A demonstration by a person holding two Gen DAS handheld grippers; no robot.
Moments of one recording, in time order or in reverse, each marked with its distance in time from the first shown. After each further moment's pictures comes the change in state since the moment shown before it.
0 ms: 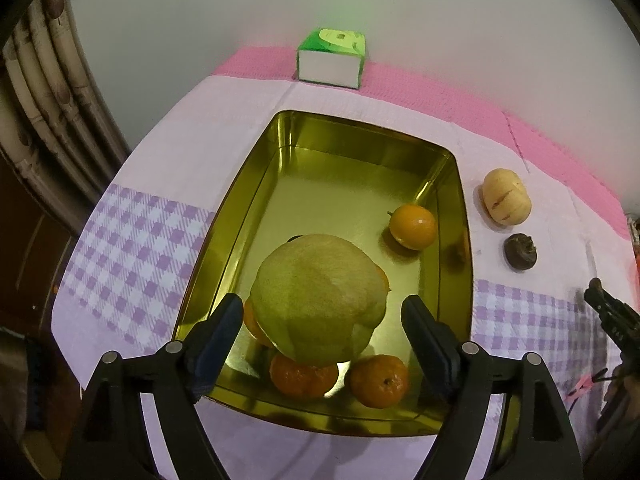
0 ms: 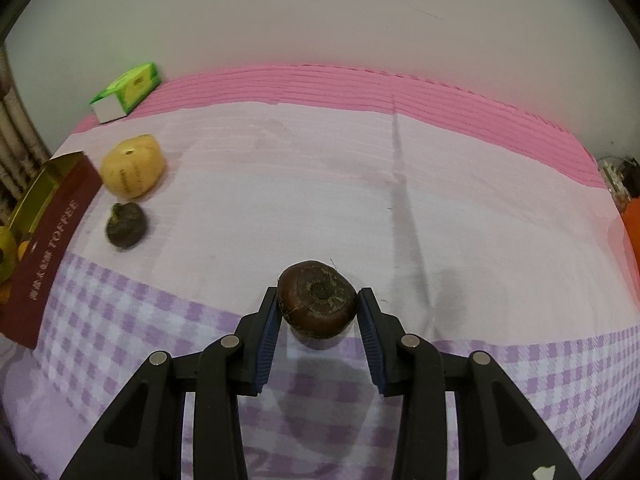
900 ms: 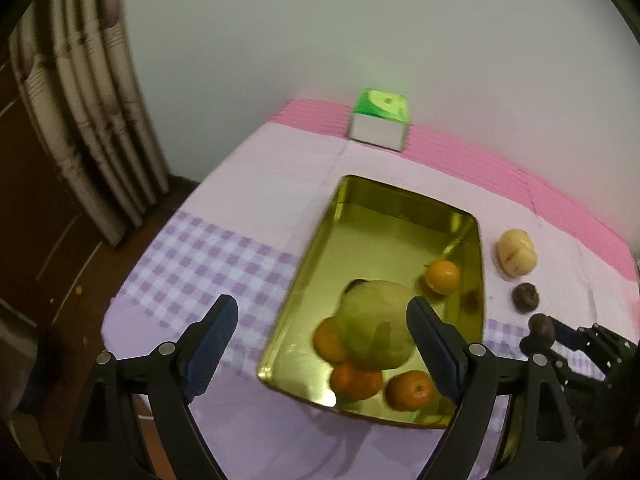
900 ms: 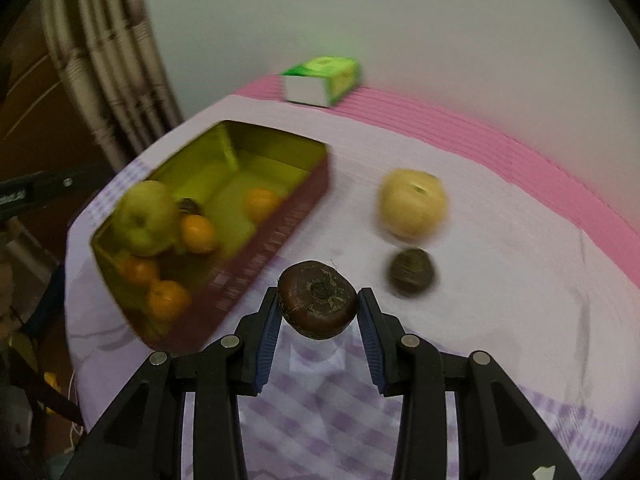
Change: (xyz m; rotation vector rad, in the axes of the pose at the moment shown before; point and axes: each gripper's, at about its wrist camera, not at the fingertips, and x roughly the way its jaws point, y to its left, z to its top) left arm -0.062 0.046 0.000 -0.102 -0.156 0.092; right arm -0.041 0.194 0.016 -0.346 -0.038 0.309
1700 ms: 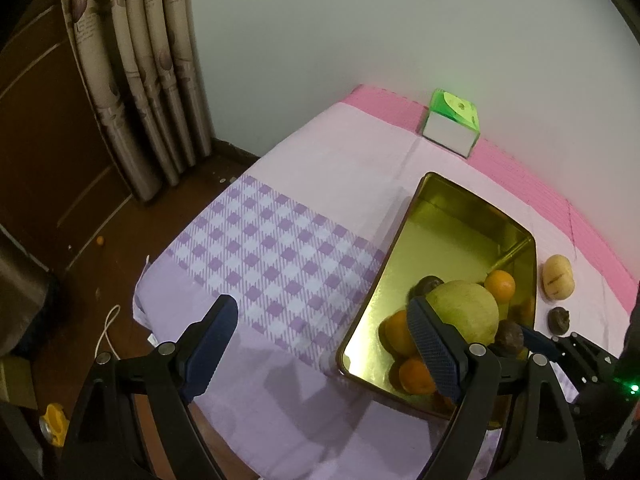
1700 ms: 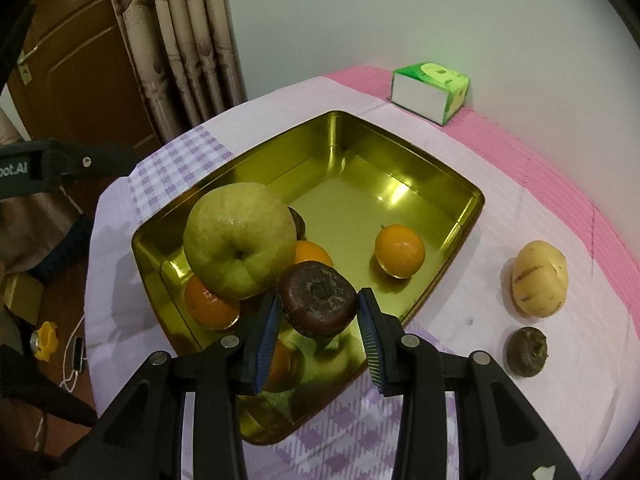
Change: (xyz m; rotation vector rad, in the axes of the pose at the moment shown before) left arm 0.007 0.058 -0.007 -0.164 0.058 0.080; right arm 0.054 0.091 0.033 -0.201 0.045 0.091
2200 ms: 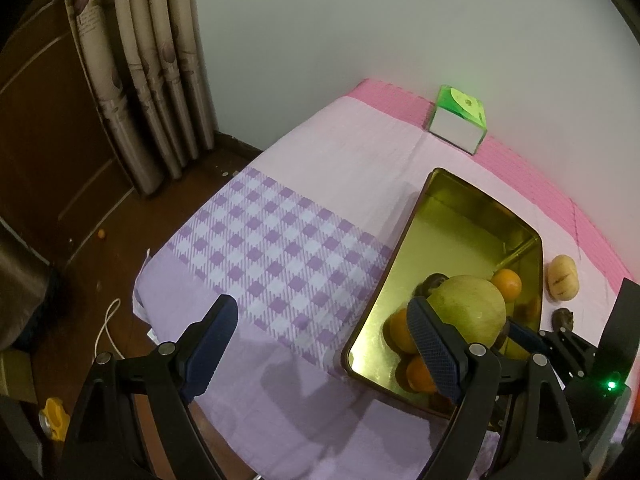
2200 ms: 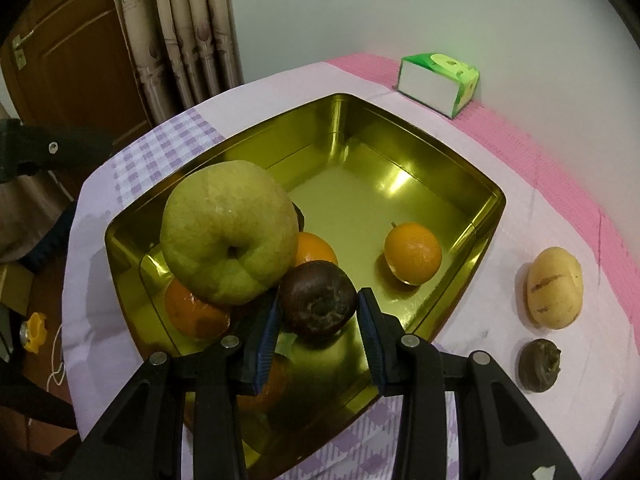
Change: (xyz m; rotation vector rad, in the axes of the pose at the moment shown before) left arm 0.006 0.005 -0.001 -0.016 0.019 0.007; right arm 0.026 0.007 0.003 -0.028 0.032 -0.028
